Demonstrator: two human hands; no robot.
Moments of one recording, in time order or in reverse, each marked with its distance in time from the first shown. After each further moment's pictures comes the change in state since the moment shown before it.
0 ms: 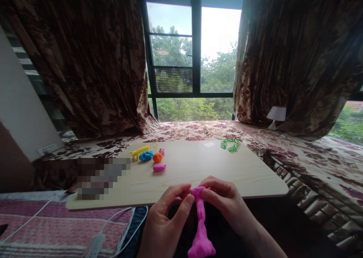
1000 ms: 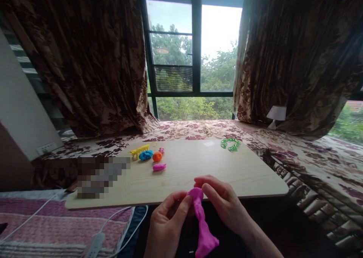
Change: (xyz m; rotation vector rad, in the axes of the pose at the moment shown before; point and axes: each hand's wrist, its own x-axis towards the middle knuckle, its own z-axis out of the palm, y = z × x) left_hand -0.005 -0.022 0.013 -0.447 -0.005 -0.290; right_hand 0.003 0.004 0.005 -0.288 0.050 -0.123
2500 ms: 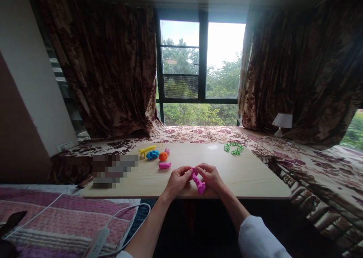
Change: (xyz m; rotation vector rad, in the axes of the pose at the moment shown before) left_hand 0.117 -0.057 -0.028 0.199 -0.289 0.207; right_hand 0.066 0.119 0.001 0.068 0.060 0.001
